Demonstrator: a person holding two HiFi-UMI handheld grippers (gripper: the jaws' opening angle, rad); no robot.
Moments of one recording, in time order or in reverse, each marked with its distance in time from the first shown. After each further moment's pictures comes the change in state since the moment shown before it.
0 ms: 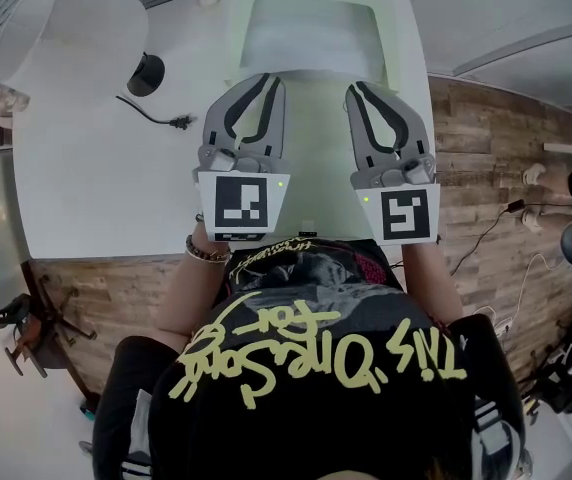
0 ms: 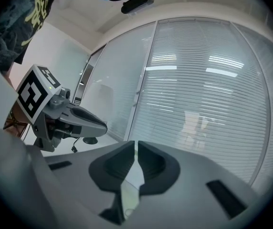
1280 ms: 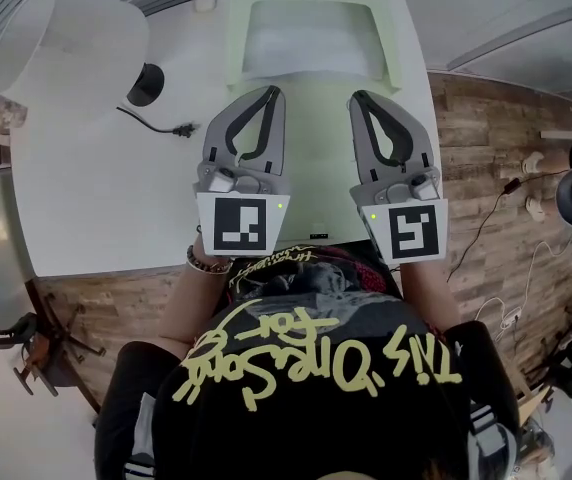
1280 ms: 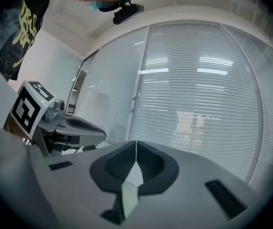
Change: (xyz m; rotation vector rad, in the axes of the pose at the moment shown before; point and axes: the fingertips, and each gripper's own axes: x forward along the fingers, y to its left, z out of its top) left arm -0.019 0.000 0.012 0.055 -0.098 -0.074; right arm -0.011 0.014 0.017 0.087 -0.010 -0.069
